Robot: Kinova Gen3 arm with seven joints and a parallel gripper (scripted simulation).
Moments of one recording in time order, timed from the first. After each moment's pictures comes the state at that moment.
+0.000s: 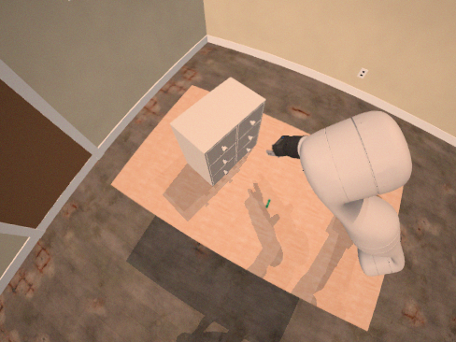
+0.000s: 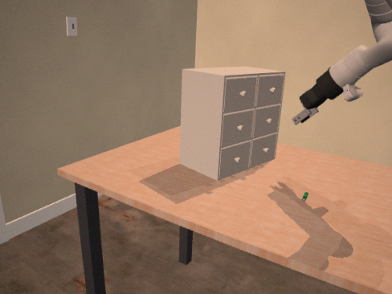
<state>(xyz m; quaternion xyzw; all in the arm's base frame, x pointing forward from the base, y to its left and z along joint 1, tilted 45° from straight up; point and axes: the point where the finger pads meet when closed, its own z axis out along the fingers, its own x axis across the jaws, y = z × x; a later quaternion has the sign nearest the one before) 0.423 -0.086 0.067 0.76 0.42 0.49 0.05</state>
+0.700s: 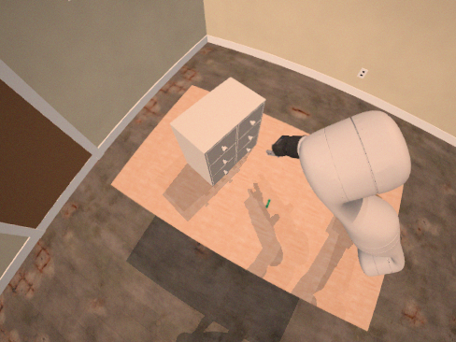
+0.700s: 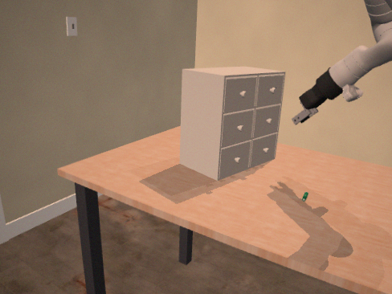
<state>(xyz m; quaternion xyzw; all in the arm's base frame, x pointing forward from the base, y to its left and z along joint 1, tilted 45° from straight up) 0.424 -0.086 0.066 0.76 0.42 0.49 0.05</state>
